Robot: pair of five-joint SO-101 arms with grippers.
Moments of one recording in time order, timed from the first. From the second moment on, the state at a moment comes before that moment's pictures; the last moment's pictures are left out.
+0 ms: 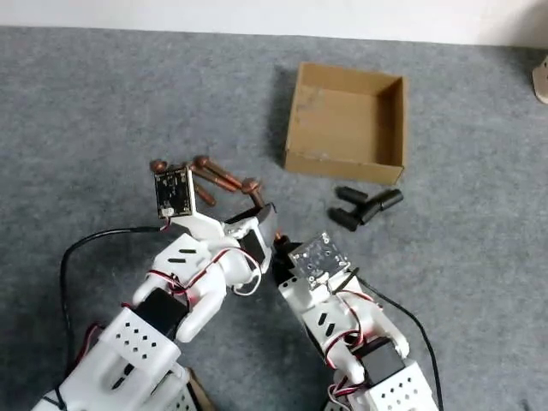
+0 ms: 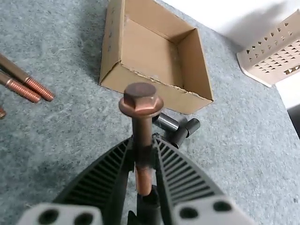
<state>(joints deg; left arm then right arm) 30.2 -62.9 73.7 23.9 46.6 -31.8 -104.1 95.2 43.6 12.2</state>
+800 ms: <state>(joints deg) 36.8 -62.7 76.7 24.0 38.4 -28.5 -104.7 95.1 46.4 12.1</state>
